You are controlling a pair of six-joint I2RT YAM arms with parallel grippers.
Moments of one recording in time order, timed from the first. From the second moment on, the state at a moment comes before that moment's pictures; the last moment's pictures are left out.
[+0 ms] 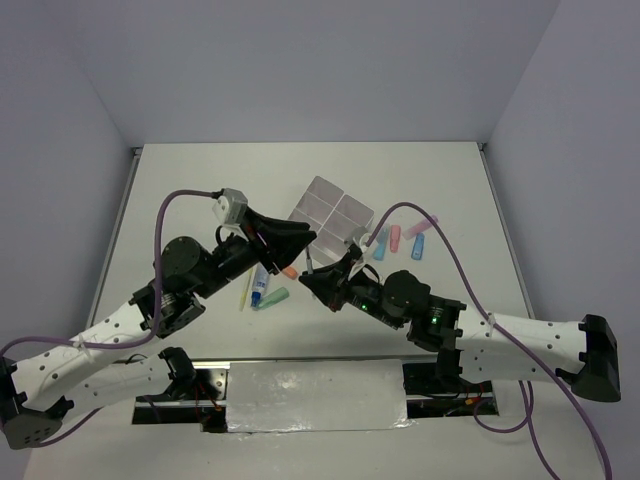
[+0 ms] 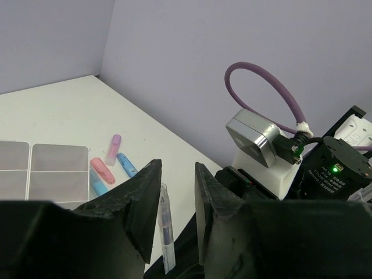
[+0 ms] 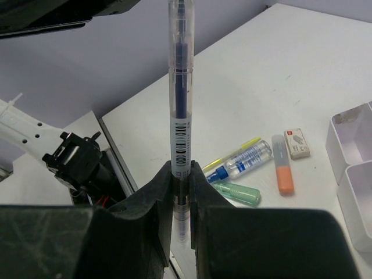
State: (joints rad) left arm -0.92 0.84 0.85 0.22 0.03 -0.42; right arm 1.23 0.89 0.62 0.30 0.25 0.31
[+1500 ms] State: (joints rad) left arm -0.89 0.82 0.73 0.44 -0.05 -0.47; right arm 1.17 1.01 0.89 0.05 0.22 0.18
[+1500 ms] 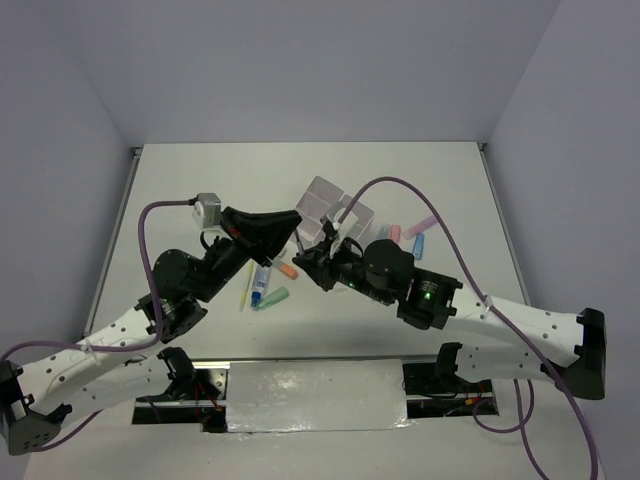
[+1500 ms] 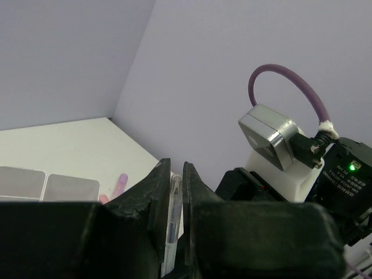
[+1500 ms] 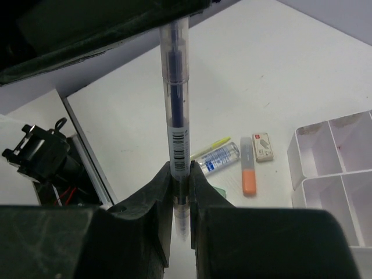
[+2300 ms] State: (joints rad) left arm -0.96 0.84 0.83 0.26 -0.16 -0.34; right arm 1.04 1.15 0.98 0.06 -0.04 0.09
